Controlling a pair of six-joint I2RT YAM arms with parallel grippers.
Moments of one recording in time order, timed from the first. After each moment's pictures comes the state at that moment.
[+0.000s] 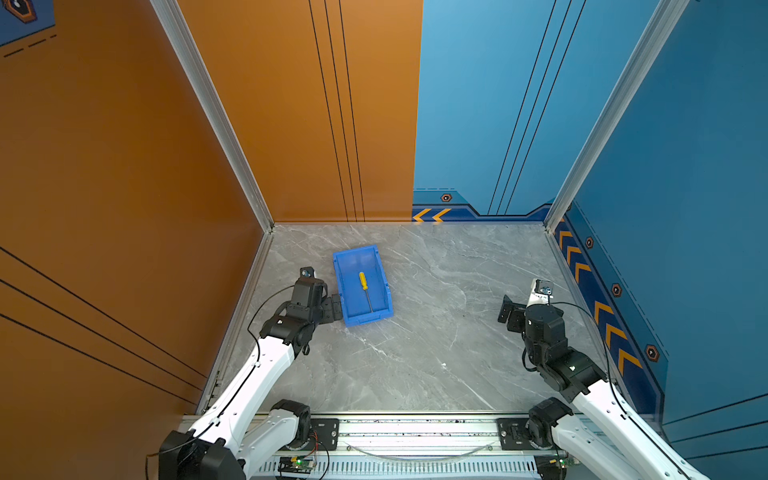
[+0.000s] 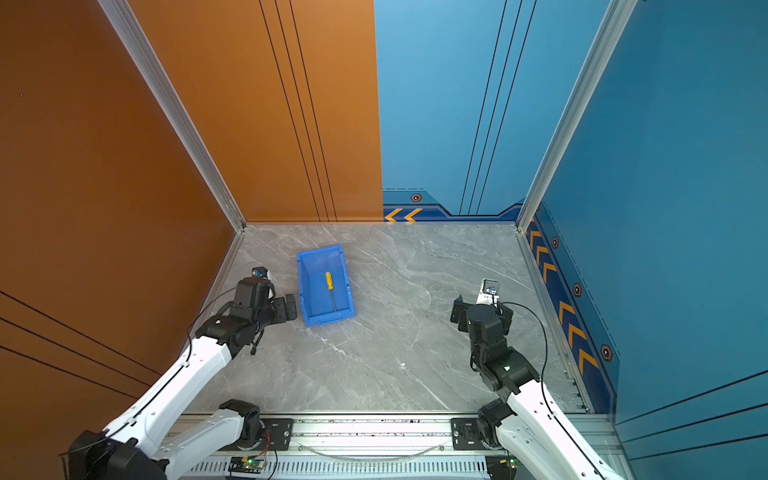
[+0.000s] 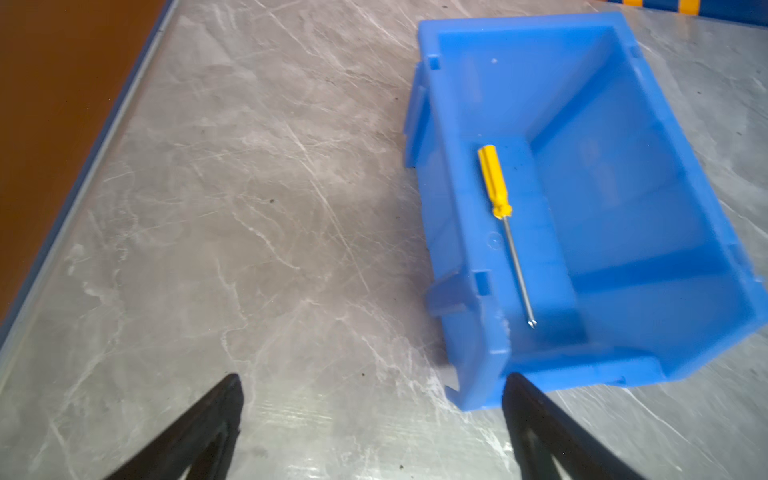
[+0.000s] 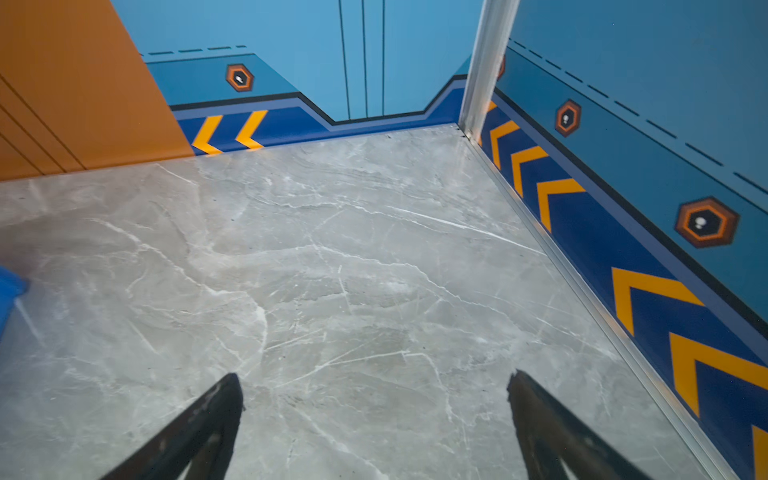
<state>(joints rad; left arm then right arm) -0.22 0.97 0.70 -0.51 -0.27 -0.33 0.40 0.65 0.48 -0.31 0.57 0.29</state>
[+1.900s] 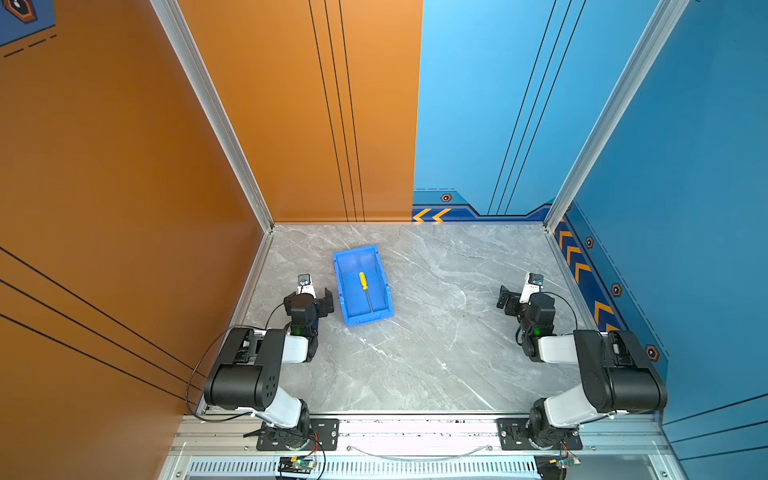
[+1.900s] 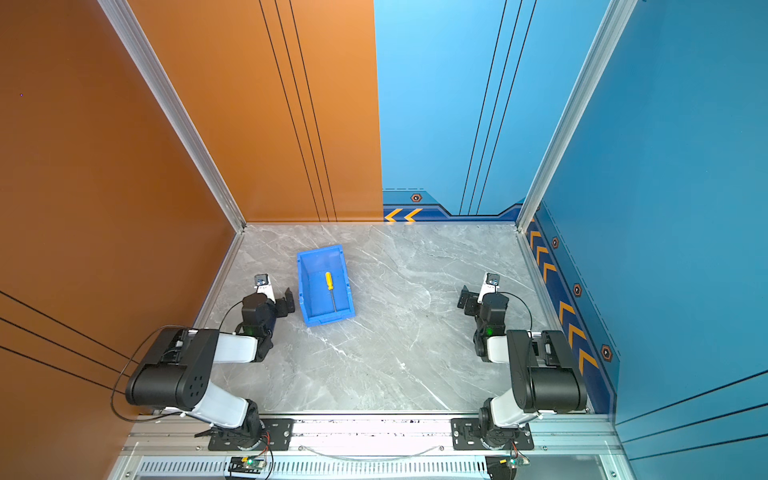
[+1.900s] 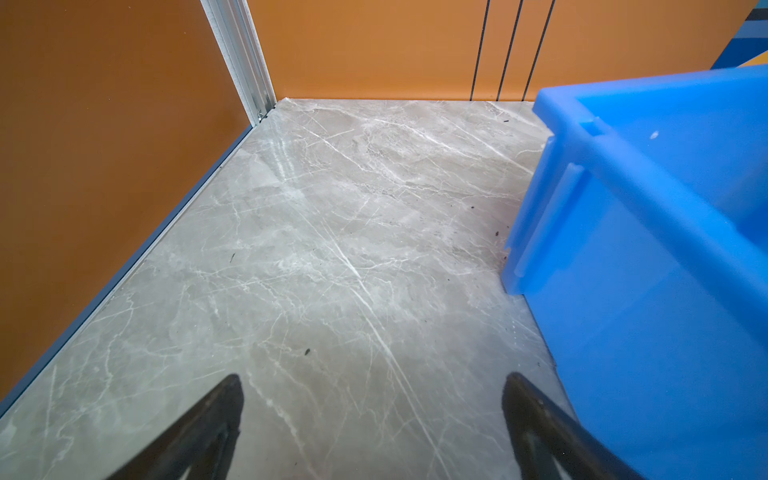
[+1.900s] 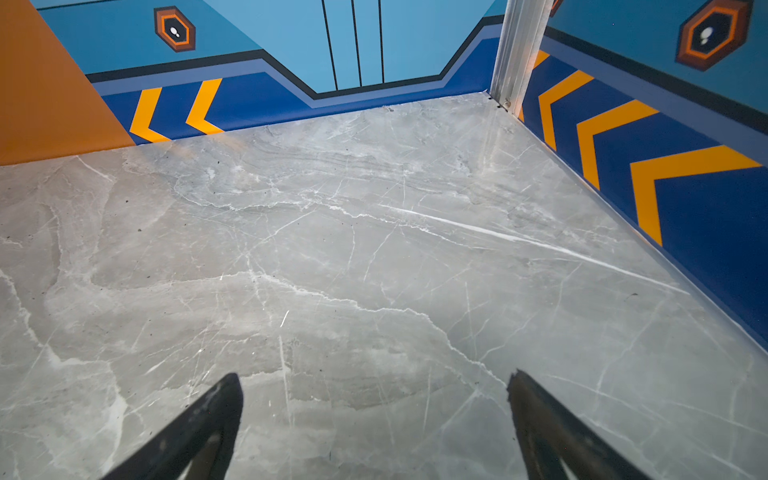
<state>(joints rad) -0.03 1.55 0.34 0.84 -0.24 -0.04 -0.02 1.53 0.33 0.83 0.10 0.11</state>
